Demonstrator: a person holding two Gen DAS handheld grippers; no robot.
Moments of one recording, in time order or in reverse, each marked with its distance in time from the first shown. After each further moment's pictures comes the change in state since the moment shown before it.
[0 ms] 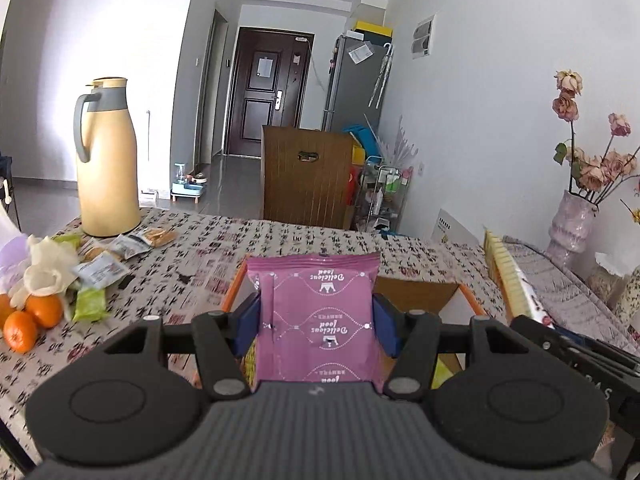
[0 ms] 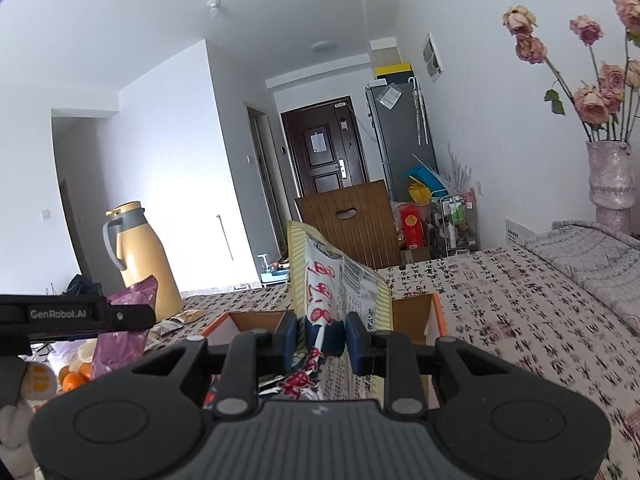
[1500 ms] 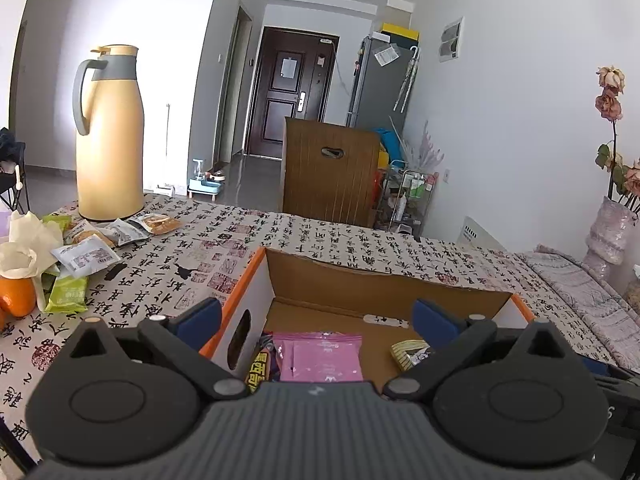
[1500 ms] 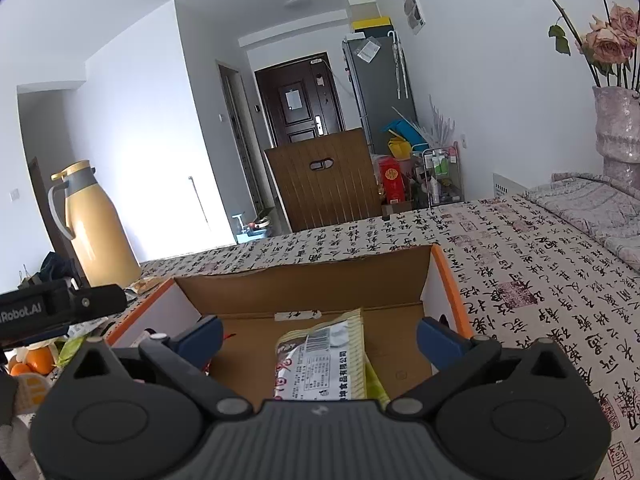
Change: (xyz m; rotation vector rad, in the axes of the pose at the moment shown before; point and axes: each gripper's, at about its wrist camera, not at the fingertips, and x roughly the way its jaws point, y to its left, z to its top) left arm 0.074 0.017 -0.022 -0.046 -0.022 0.055; right arm 0.097 -0.018 -0.023 0.031 0.132 -0.068
